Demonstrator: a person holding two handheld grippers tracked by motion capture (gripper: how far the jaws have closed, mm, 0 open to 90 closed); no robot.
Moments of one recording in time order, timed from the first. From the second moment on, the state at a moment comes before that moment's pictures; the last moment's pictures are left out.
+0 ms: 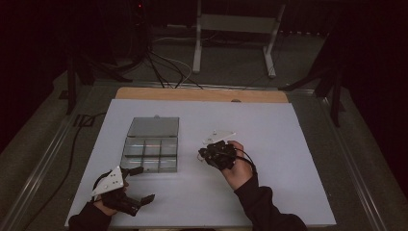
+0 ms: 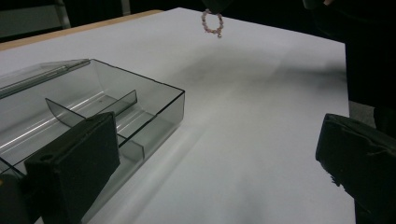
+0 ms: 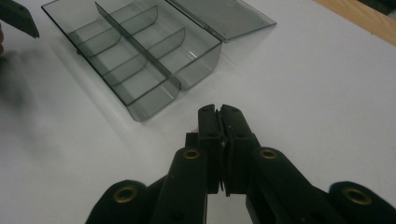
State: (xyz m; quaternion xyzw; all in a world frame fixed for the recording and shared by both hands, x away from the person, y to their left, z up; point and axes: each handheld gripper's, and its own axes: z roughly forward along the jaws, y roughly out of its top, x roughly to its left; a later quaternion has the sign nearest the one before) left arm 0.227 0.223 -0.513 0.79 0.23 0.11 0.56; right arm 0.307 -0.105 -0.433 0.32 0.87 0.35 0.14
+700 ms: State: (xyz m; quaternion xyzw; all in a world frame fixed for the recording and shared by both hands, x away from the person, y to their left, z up) left arm 0.227 0.223 -0.512 0.79 0.23 0.11 0.56; right arm 0.317 -0.068 -0.420 0.29 0.87 0.37 0.14
